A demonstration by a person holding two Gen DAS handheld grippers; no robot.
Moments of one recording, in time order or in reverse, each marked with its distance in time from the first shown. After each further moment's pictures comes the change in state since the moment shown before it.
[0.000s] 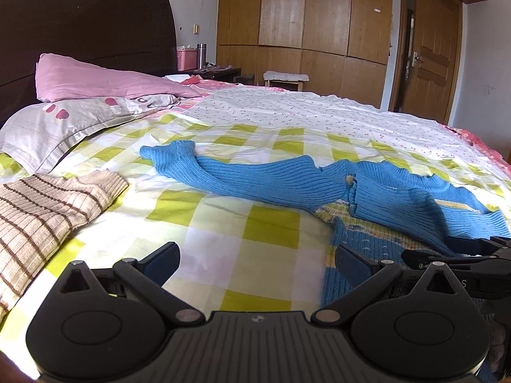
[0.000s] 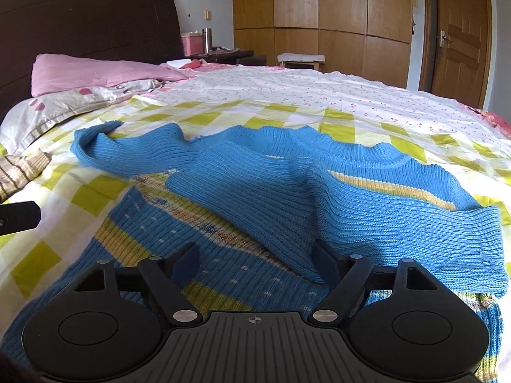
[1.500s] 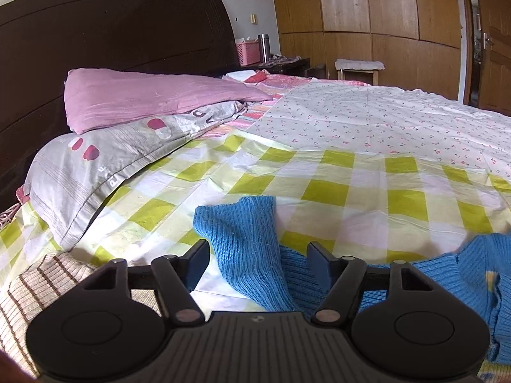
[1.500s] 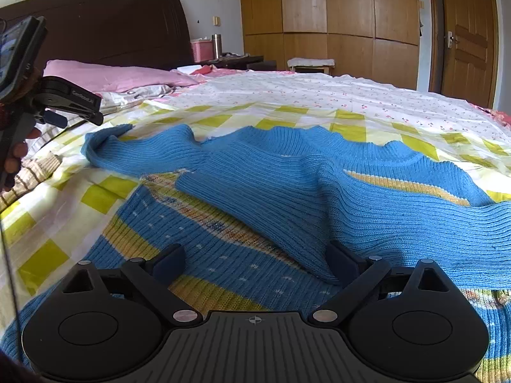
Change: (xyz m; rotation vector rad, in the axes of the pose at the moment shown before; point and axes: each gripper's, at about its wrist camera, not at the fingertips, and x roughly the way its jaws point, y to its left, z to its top) left arm 0.137 0.050 0.114 0.010 0.071 0.300; right arm 0.002 -0.001 -0.007 0.013 -0.026 0.051
